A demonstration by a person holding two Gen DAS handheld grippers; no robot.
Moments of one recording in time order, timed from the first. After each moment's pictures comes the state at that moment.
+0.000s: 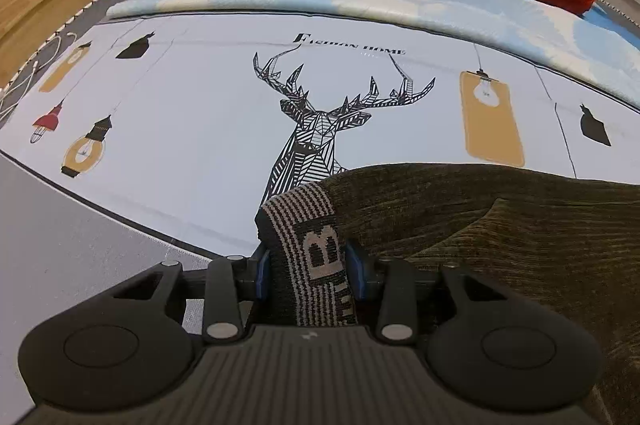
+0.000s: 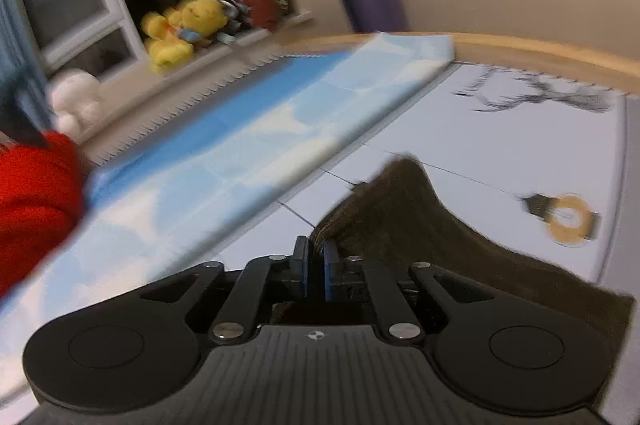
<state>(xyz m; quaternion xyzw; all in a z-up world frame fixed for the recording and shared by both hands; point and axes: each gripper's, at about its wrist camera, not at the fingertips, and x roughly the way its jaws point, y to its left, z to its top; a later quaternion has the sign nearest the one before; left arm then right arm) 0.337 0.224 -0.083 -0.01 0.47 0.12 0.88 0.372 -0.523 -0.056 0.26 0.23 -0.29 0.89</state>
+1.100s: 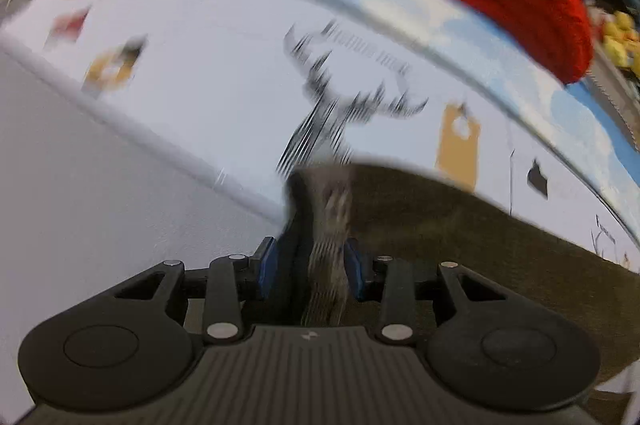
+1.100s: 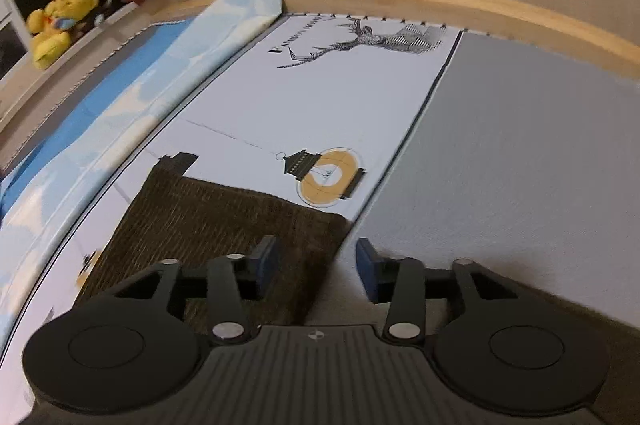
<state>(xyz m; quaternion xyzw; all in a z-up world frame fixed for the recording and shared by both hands) 0.284 0.277 -0.036 -0.20 0.52 0.10 0.83 0.224 -0.594 -0.047 0.31 0.32 -0.38 0.81</state>
